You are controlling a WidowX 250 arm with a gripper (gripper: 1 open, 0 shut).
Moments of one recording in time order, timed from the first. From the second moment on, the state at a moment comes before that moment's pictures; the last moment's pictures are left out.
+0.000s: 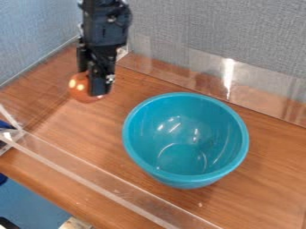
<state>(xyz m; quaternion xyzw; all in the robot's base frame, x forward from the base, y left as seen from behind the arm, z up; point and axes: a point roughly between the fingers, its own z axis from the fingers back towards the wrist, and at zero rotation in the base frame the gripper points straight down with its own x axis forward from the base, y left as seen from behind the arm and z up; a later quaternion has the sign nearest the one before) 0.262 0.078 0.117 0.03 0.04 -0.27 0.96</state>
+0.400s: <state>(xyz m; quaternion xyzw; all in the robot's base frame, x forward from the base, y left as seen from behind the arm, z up) 0.251 0.085 0.106 0.03 0.05 -0.24 0.97</state>
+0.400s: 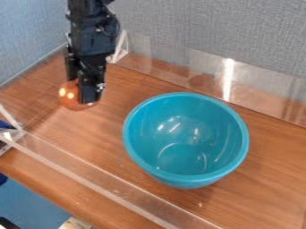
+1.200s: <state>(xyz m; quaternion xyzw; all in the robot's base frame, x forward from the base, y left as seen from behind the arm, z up) 0.250 0.082 0.097 0.03 0.04 -0.24 0.97</state>
